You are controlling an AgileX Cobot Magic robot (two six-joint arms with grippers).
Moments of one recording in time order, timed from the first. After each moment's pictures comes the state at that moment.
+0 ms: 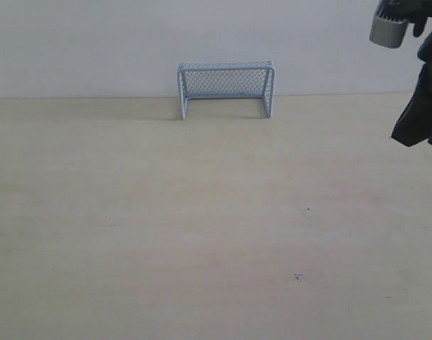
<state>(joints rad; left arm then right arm) 0.00 0.05 0.00 0.28 0.34 -0.16 0.23 1.35 -1.24 0.19 1.20 -0.91</state>
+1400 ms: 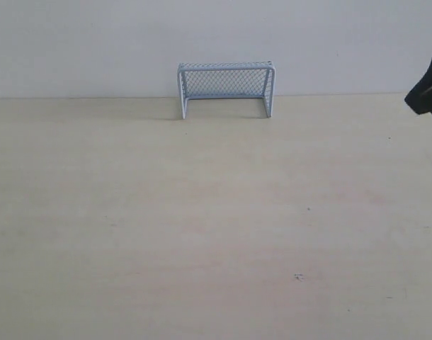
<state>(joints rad) 0.00 0.05 0.00 0.28 0.34 -0.16 0.23 1.22 -1.20 0.17 1.08 -0.59</state>
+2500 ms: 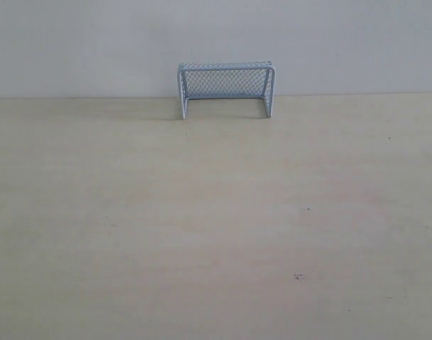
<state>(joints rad) 0.00 0.05 0.00 0.28 0.34 -0.16 0.22 0.73 -0.86 0.17 0.68 -0.31</state>
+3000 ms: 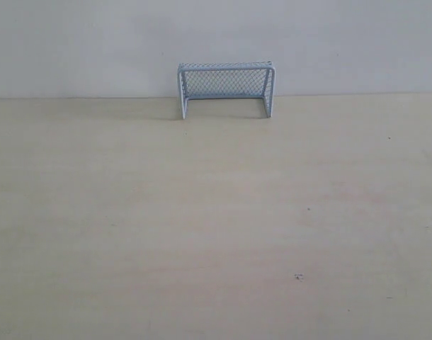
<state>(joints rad) 0.00 0.05 0.00 0.28 0.34 -0.16 0.22 0.64 -0.80 0.17 0.62 -0.22</state>
